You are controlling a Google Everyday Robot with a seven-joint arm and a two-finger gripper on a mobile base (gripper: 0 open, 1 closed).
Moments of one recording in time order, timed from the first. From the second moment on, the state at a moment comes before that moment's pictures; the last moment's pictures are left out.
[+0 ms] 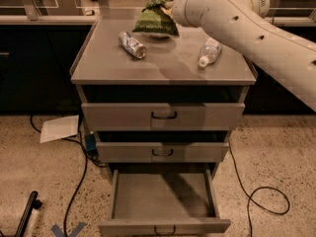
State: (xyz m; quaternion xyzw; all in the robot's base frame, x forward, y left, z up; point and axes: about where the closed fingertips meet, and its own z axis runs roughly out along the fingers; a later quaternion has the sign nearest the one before) arm 0.776 -0.040 1.021 -0.51 0.57 -0.17 0.62
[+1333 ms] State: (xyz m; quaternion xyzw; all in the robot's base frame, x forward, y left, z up) arm 0.803 -0.052 0.948 -0.51 0.63 -0.16 0.56
